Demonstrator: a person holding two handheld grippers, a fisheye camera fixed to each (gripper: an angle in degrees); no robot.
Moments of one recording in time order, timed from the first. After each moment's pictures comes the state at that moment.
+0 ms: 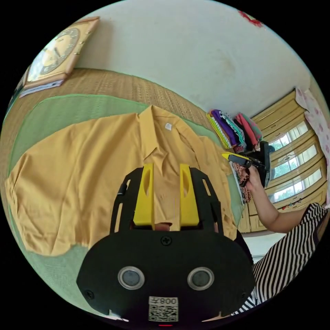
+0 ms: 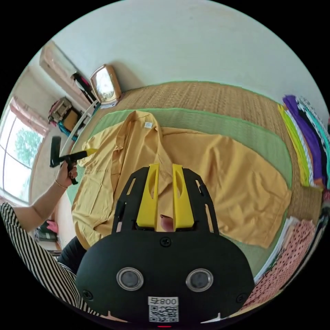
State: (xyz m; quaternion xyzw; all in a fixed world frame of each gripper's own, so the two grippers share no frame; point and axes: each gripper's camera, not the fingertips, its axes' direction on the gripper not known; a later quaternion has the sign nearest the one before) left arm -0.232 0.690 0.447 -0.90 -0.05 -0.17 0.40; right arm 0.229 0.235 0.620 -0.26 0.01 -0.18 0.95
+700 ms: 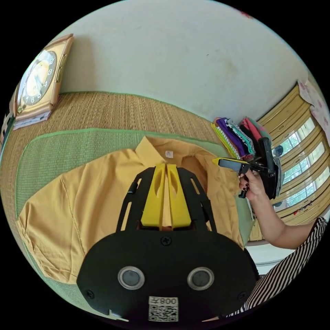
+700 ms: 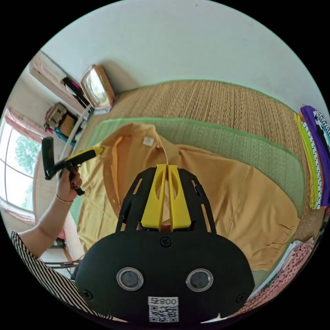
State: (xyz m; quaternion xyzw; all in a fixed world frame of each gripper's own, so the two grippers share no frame) left arm -0.252 0.696 0.509 -0.89 -0.05 -0.11 0.44; right arm 0.226 0.204 0.719 -0.27 0.00 -0.14 0.95
